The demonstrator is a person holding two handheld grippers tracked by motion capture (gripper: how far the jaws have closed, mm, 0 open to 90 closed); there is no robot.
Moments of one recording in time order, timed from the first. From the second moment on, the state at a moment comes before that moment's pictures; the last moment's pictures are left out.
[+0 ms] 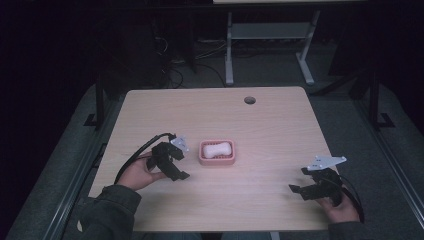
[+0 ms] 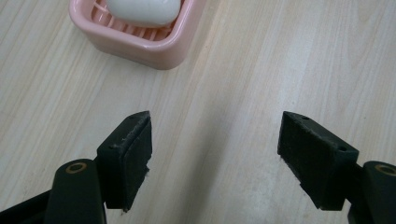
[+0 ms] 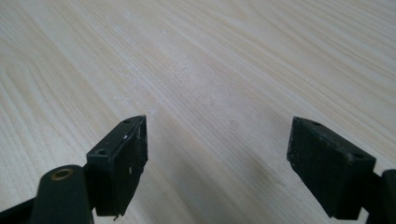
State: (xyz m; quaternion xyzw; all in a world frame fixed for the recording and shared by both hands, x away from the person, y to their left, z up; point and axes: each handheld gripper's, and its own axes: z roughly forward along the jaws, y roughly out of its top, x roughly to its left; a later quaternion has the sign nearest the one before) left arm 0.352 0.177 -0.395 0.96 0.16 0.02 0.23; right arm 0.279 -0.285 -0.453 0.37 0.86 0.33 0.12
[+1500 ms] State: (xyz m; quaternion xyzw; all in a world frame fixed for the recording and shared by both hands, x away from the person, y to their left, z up) left arm 0.318 0.212 -0.404 0.96 0.18 0.03 0.23; right arm 0.278 -0.284 -0.454 0.37 0.86 0.33 0.12
